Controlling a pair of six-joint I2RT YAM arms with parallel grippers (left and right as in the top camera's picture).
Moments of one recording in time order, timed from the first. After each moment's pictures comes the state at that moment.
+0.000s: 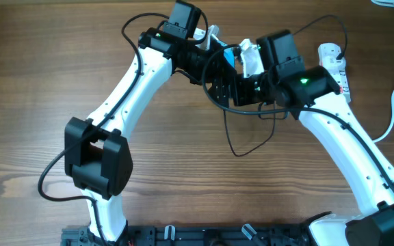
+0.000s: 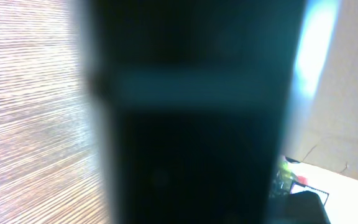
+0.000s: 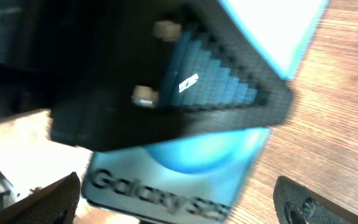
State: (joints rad) left arm -0.43 2.01 1.79 -0.85 0.77 -0.64; right arm 0.40 1.54 1.38 -0.82 -0.40 0.25
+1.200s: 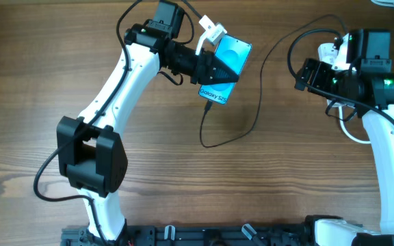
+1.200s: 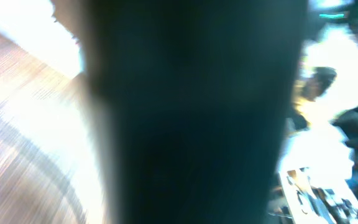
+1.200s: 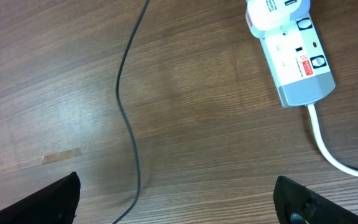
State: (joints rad) left arm -0.36 2.01 1.79 -0.98 1.27 0.27; right arm -0.02 1.41 1.38 -1.01 -0.08 0.29
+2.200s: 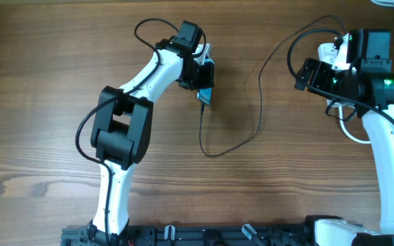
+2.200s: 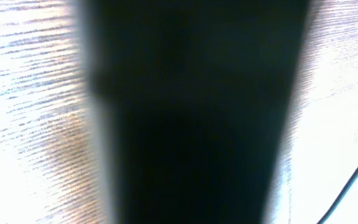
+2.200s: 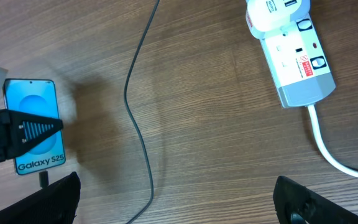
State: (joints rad) left arm -0.40 2.30 1.79 -0.75 0.41 -0.31; right arm -0.02 1.41 1.38 -1.01 -0.08 0.29
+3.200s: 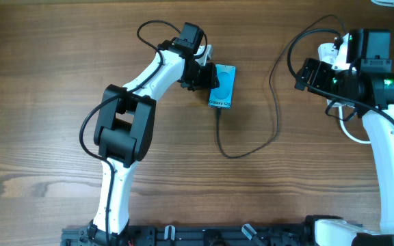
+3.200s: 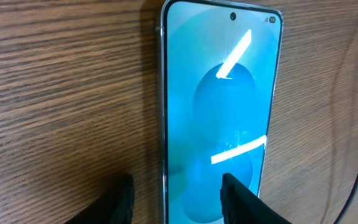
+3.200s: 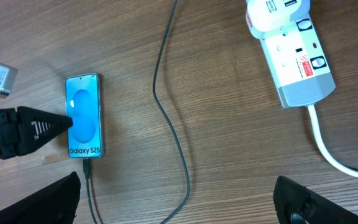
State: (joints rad) left arm -0.41 2.34 1.80 -0.74 0.43 -0.32; right arm -0.02 1.41 1.38 -1.01 -0.08 0.29
